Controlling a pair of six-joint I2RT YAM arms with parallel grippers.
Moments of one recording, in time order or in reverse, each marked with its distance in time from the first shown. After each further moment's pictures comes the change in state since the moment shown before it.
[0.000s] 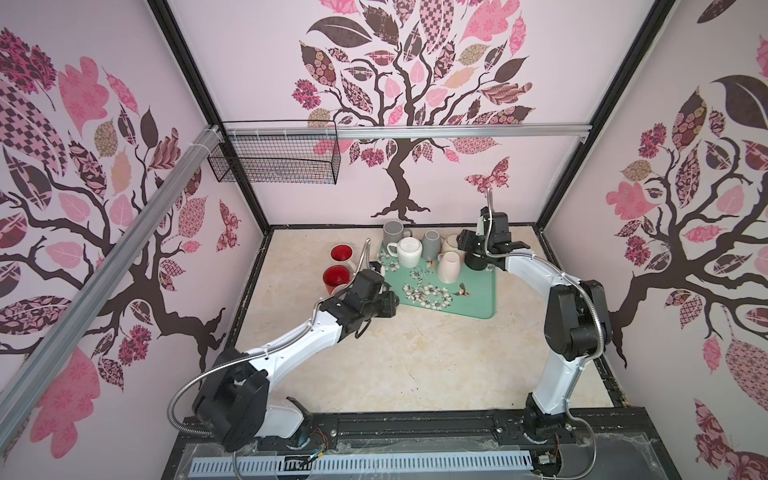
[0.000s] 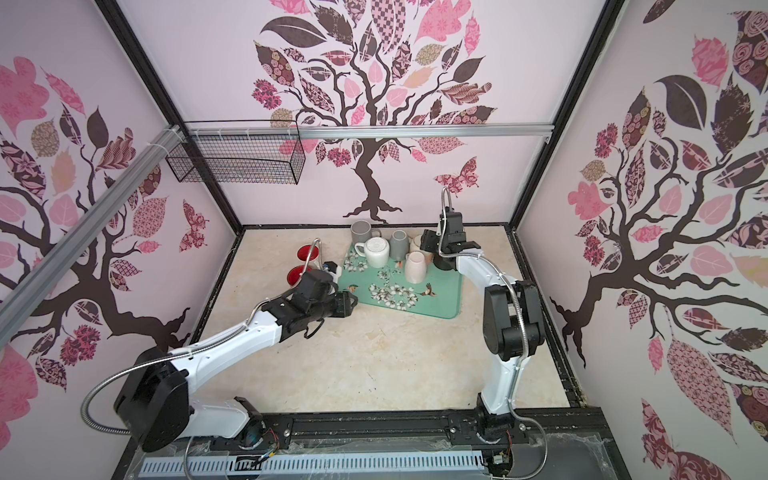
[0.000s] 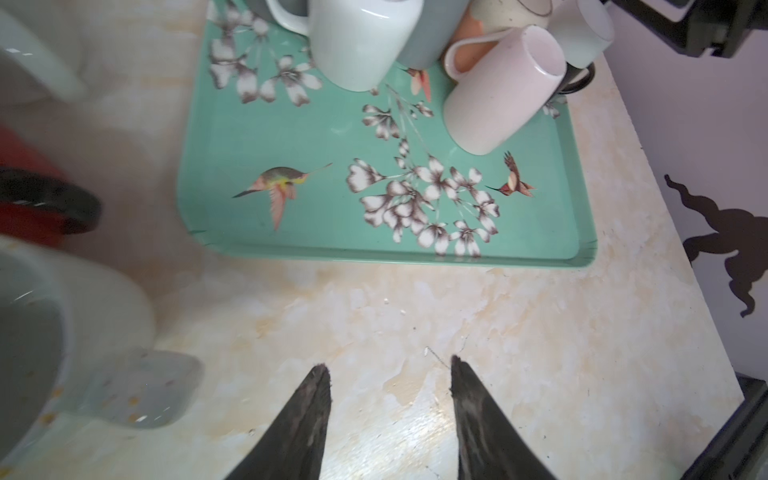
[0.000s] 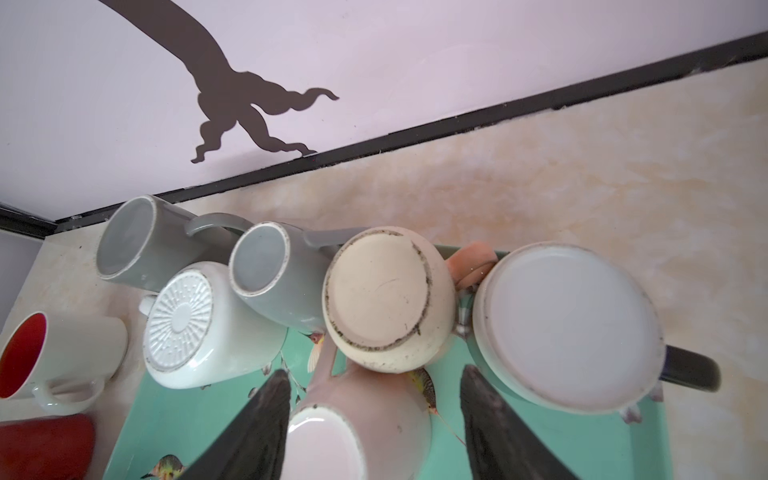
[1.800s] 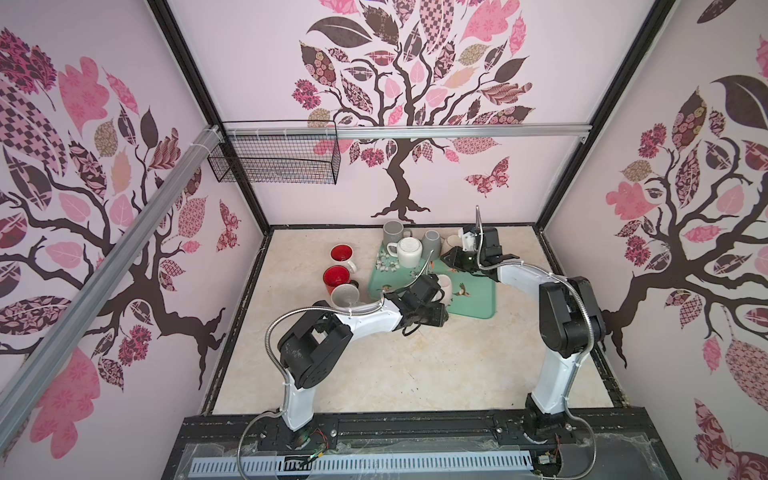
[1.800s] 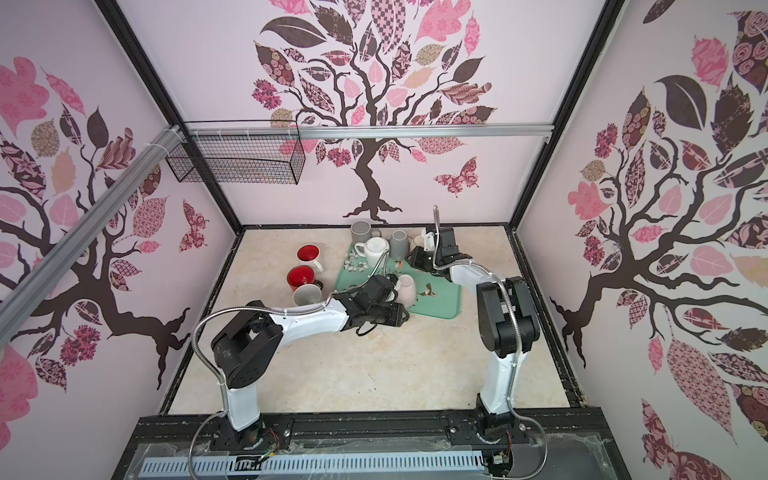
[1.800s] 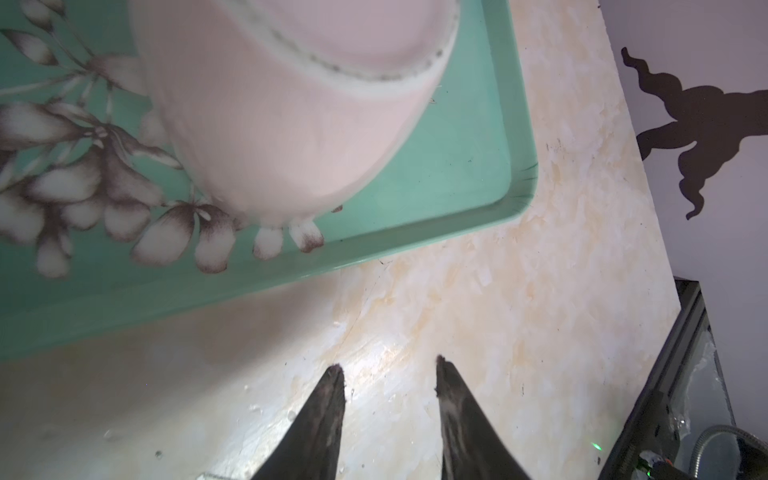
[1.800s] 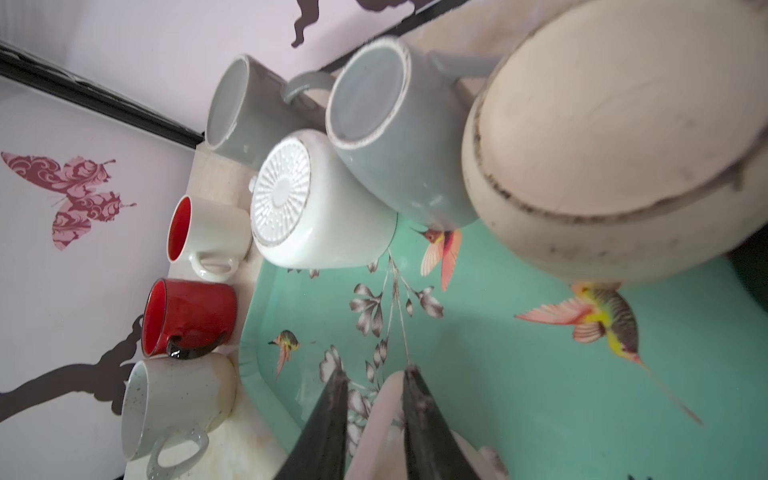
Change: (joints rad) left arm -0.195 0.509 0.319 0.103 0.159 -0.103; right arm 0.027 0.013 -0.163 0.120 -0.382 0.118
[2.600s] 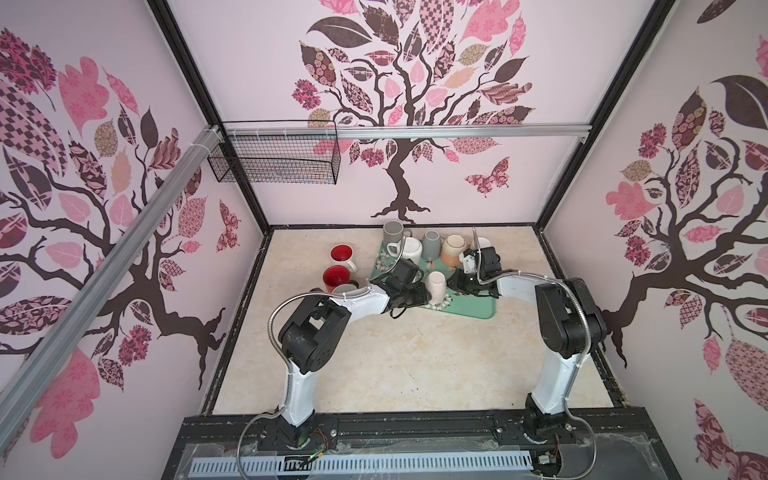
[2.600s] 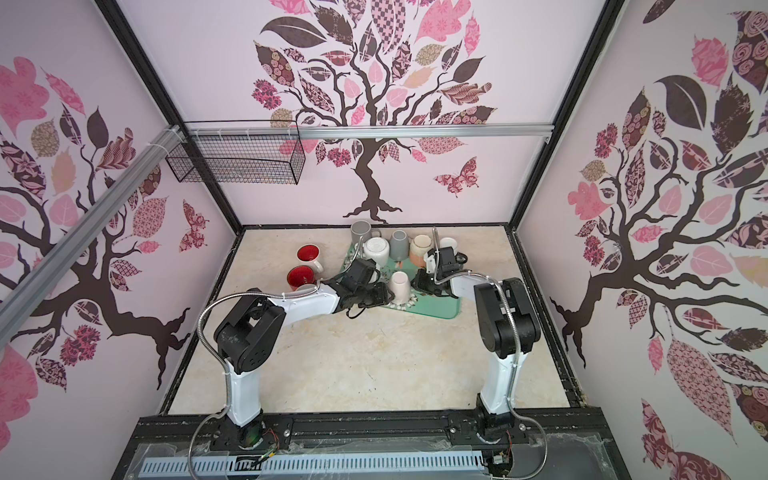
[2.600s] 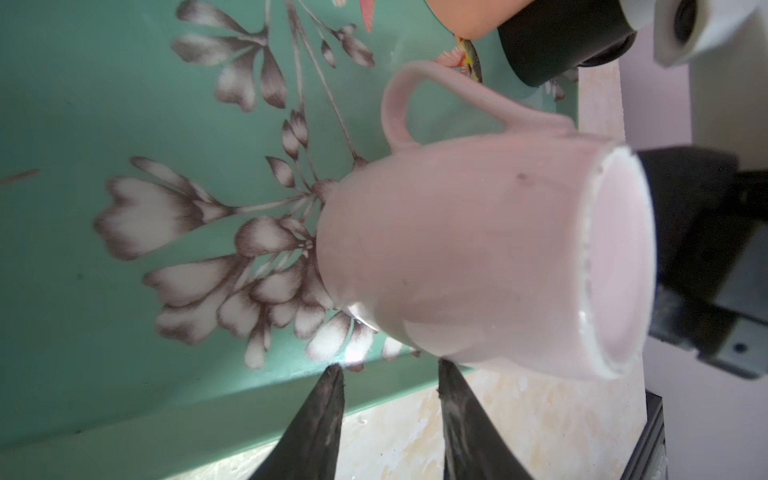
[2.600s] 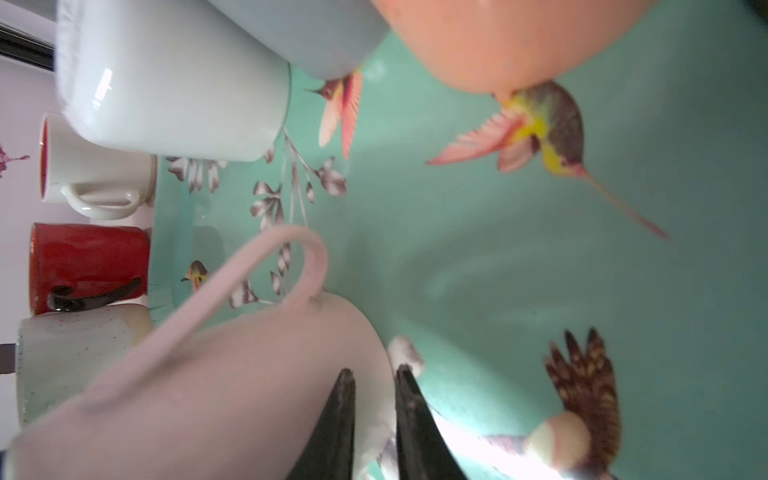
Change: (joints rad) left arm 0.192 0.051 0.028 0.037 0.047 -0.108; right arm -0.001 -0.010 -0.196 -0.034 0.042 -0.023
